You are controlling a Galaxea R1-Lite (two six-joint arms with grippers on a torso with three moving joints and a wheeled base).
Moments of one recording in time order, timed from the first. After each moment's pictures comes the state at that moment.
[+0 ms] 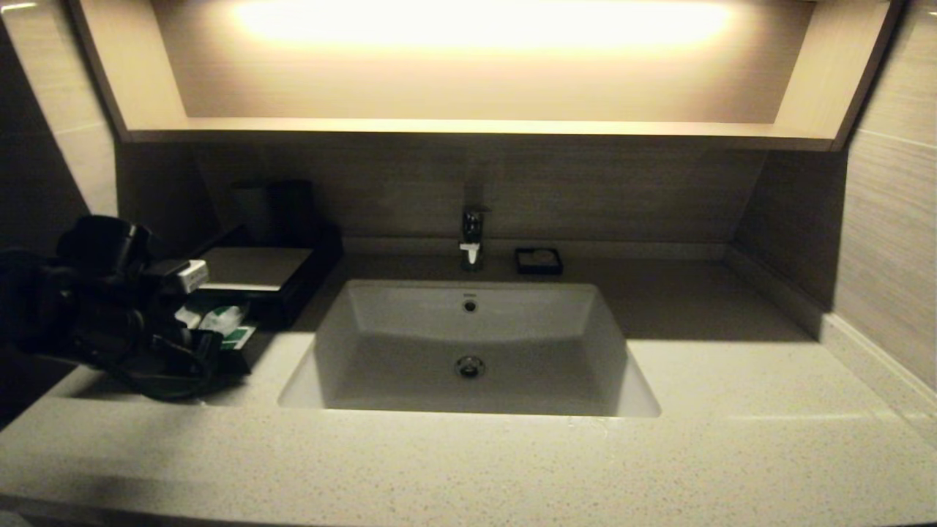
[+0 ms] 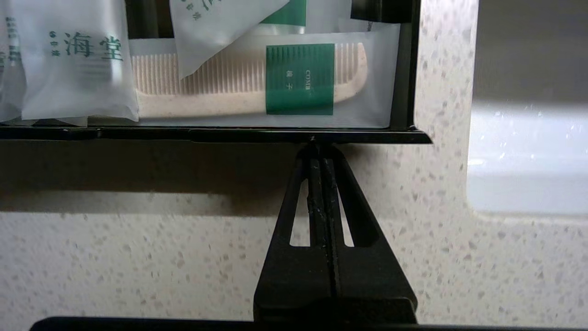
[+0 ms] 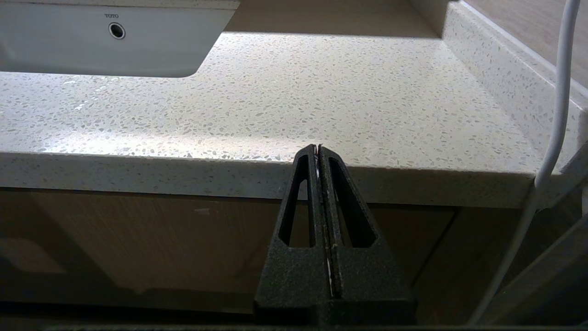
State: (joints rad) left arm 0.10 1.72 -1.06 0.26 -0.09 0.13; right arm 0.00 0.00 0.00 0.00 0.01 -0.02
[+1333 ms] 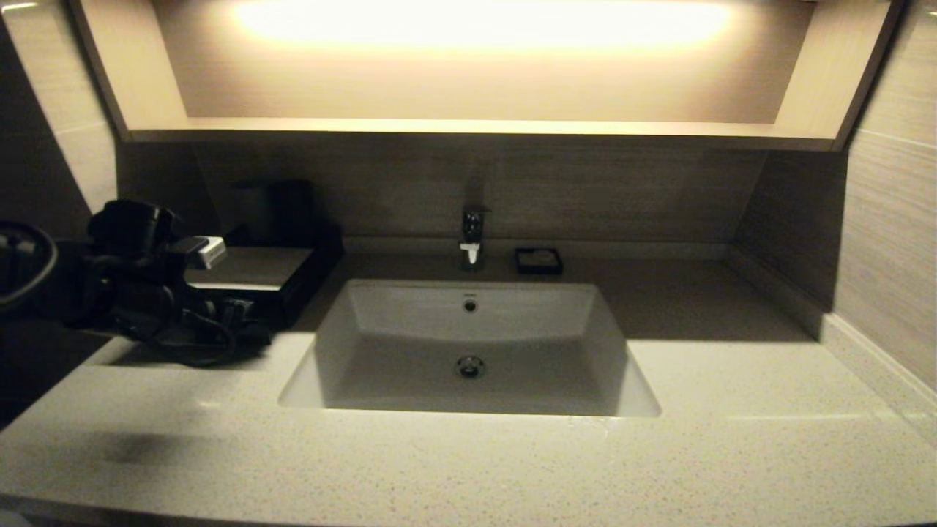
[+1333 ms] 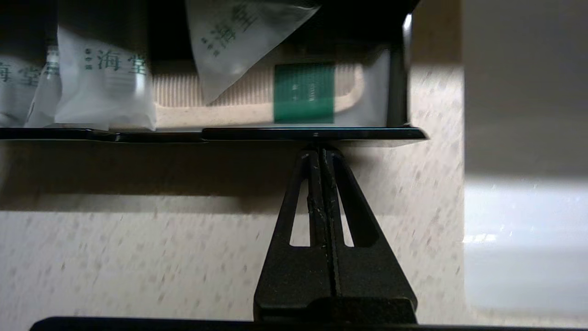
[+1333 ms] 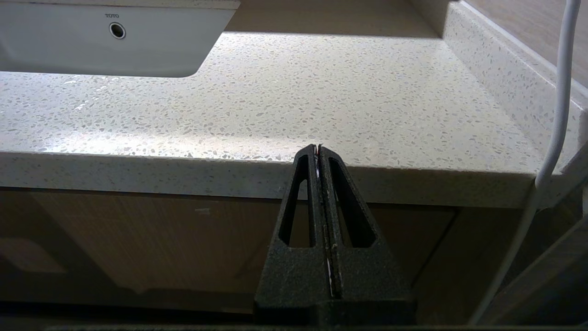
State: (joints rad) left arm 0.08 1.82 -1.15 0.13 -0.09 0.12; right arm 0.00 0.00 0.00 0.00 0.01 -0.02
